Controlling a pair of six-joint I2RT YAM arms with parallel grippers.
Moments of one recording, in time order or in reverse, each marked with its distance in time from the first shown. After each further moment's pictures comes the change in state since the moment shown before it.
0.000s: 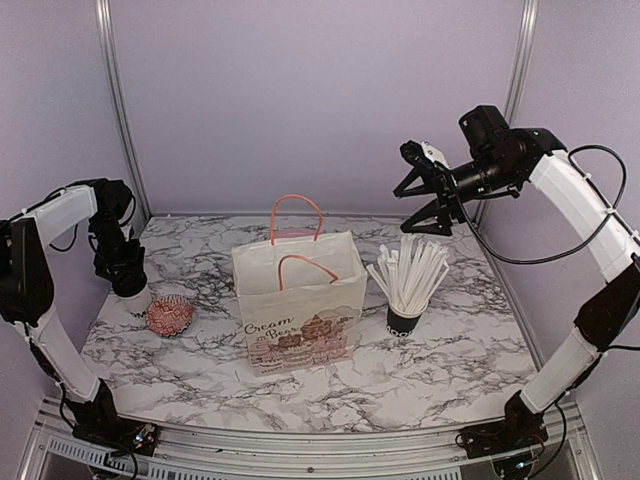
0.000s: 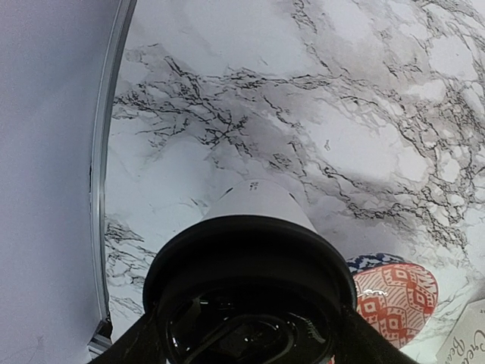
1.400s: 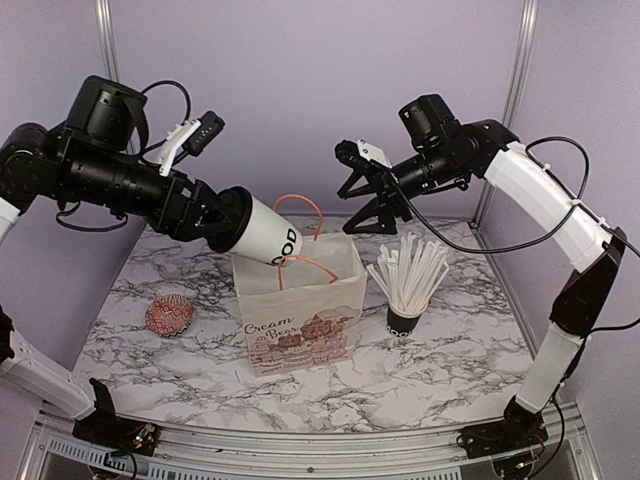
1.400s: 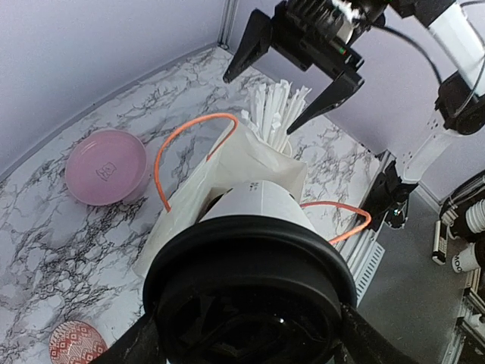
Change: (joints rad) left arm -1.003 -0.387 0.475 -0.011 0.153 -0.061; right arm 0.259 0.173 0.175 0.106 0.119 0.175
